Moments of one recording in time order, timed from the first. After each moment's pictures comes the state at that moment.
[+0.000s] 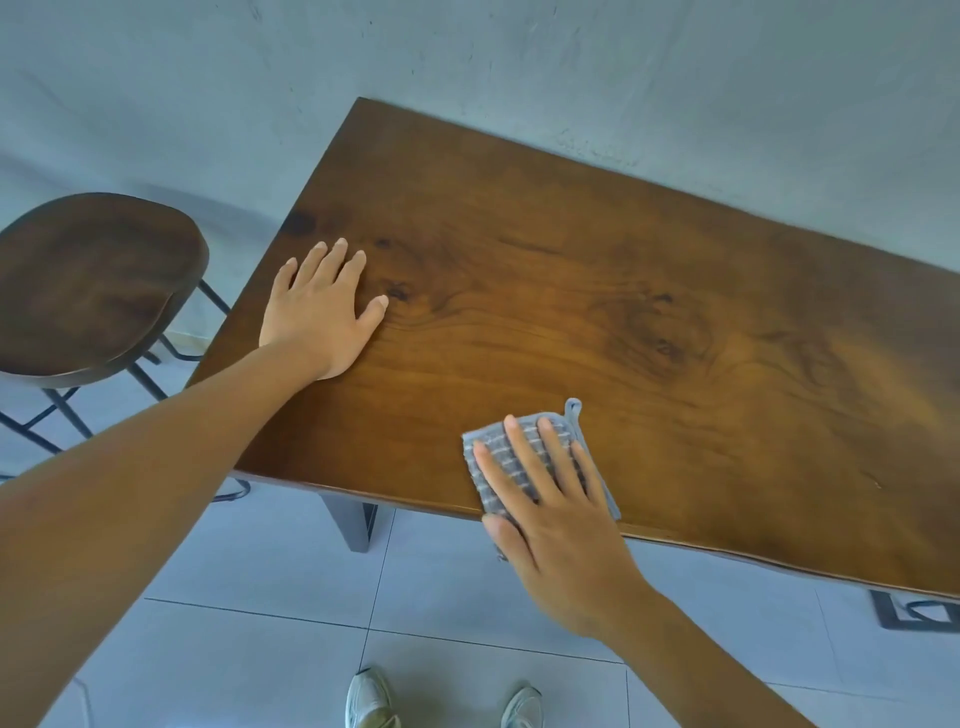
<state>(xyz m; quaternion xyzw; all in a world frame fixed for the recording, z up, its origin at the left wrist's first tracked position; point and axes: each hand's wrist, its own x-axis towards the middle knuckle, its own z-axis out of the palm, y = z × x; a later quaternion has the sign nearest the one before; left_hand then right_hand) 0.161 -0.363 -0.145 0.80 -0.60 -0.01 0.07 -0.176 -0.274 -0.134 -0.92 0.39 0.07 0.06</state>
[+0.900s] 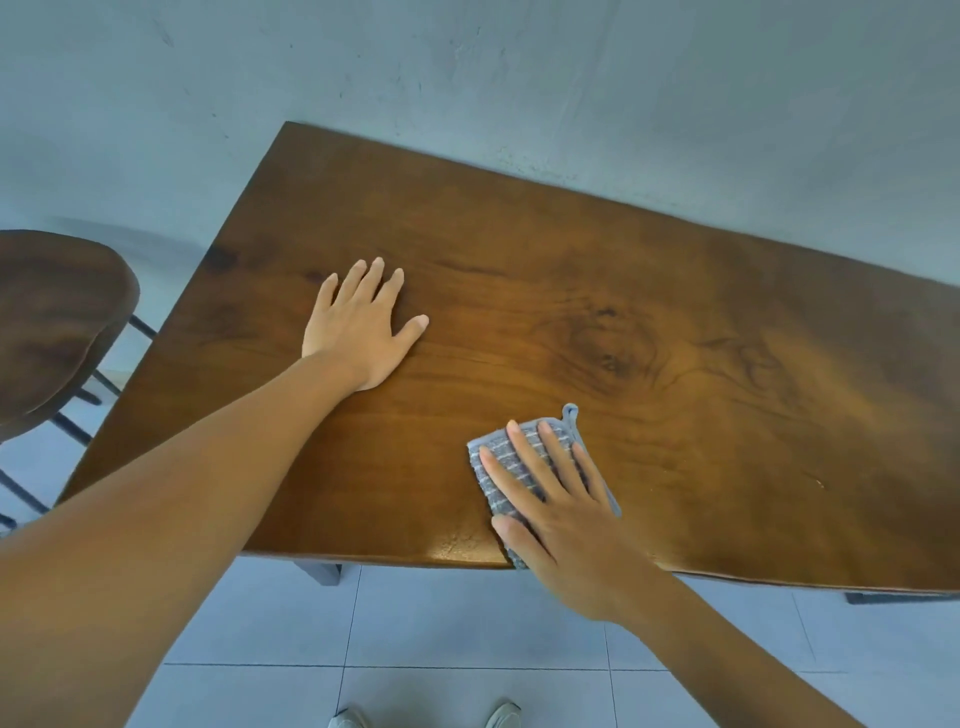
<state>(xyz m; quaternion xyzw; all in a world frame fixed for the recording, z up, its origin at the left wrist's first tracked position) 0.085 -0.437 -0.137 0.75 -0.65 -0.06 0.08 -0.221 -0.324 -0.128 -0.91 0.41 0.09 0.06</state>
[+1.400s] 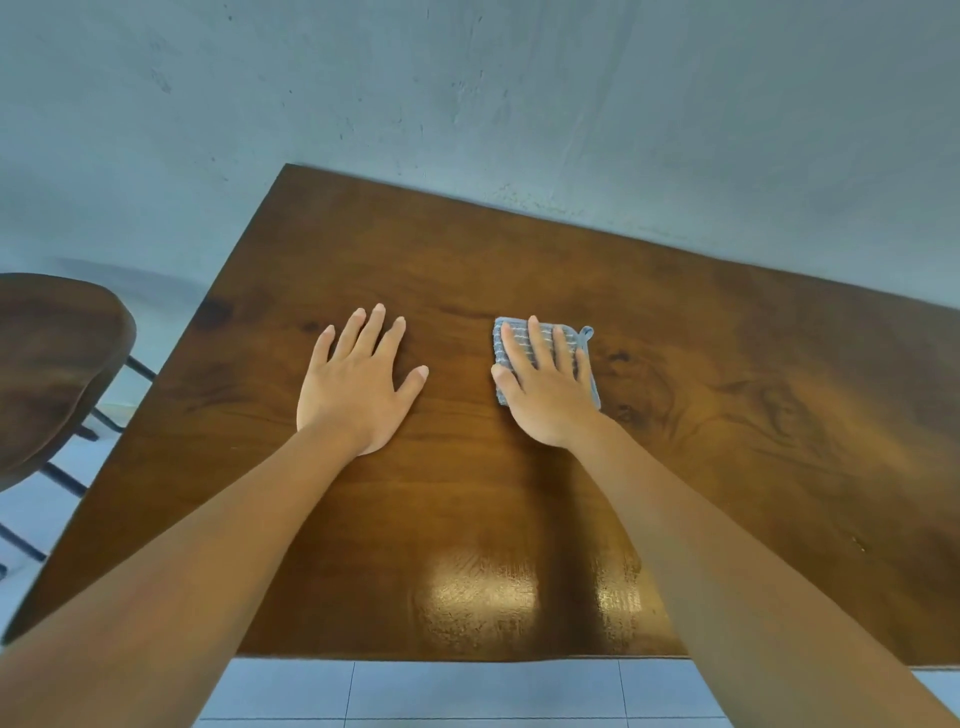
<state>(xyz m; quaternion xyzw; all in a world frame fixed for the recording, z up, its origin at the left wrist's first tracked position) 0.084 -0.442 -0.143 0.76 -0.64 -0.04 0.06 -0.139 -0.517 -0.127 -0.81 0.56 0.09 0.13</state>
